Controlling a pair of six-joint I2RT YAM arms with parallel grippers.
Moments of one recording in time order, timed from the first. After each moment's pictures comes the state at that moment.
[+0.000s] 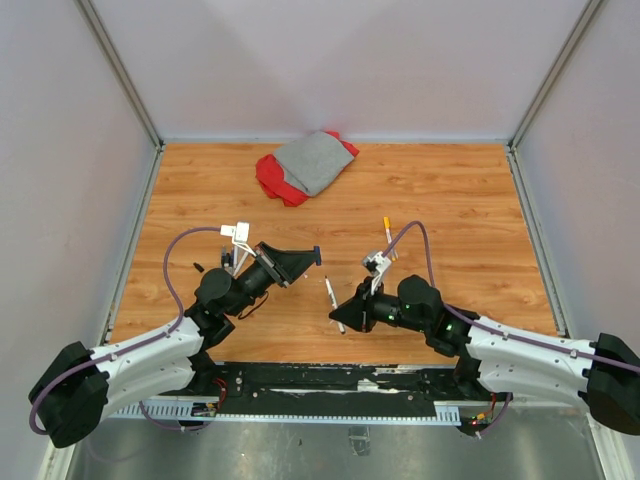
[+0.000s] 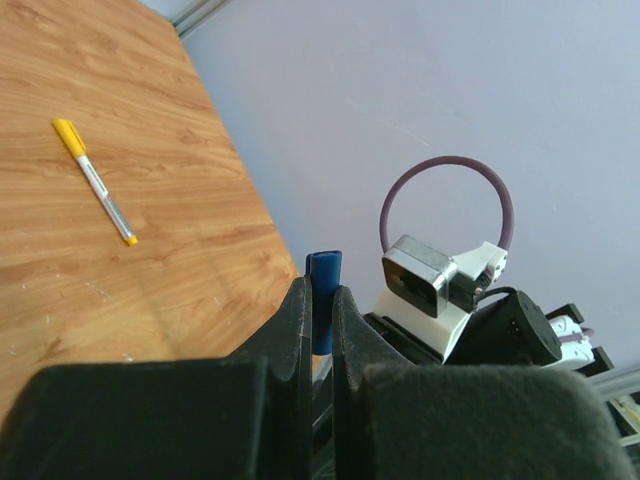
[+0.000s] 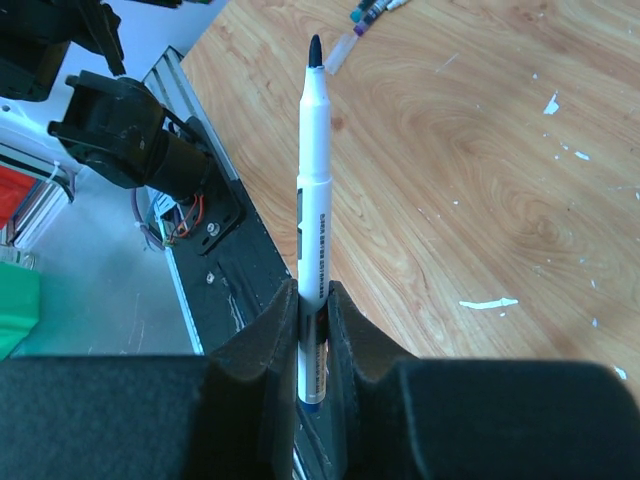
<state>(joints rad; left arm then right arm) -0.78 0.89 0.25 0.84 0.02 -1.05 1.05 0.90 0.36 0.28 -0.15 0.56</state>
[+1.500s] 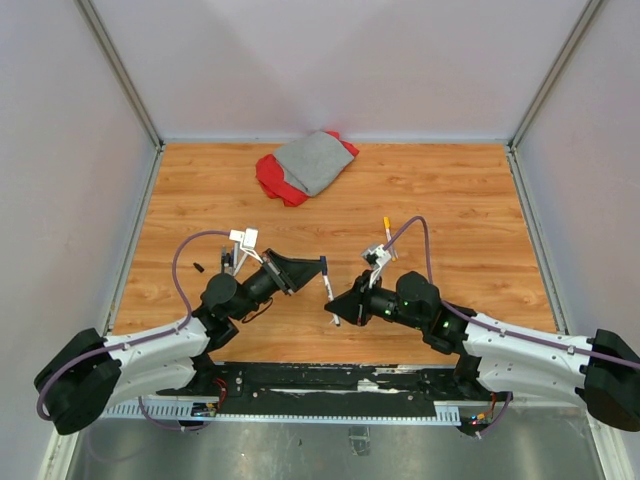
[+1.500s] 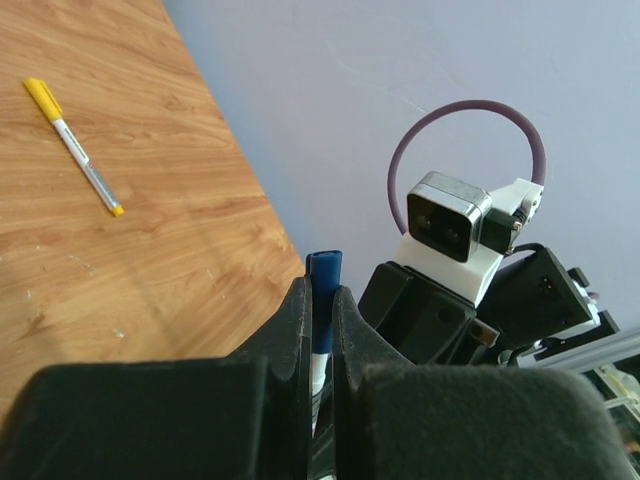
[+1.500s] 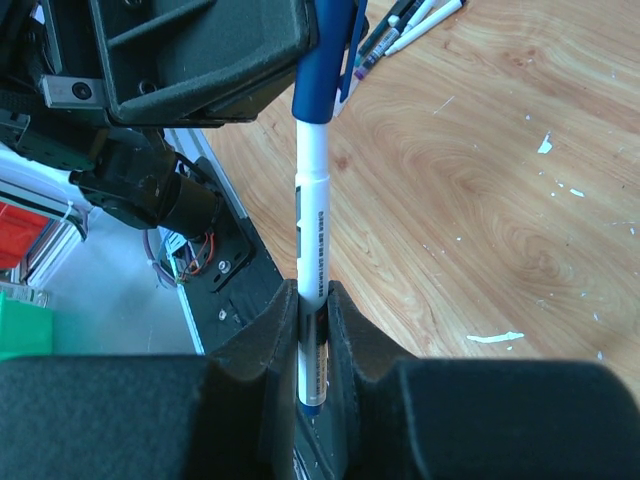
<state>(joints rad) -0.81 0.97 0.20 0.96 0.06 -1.05 1.05 0.93 0.40 0.32 -0.10 0.60</state>
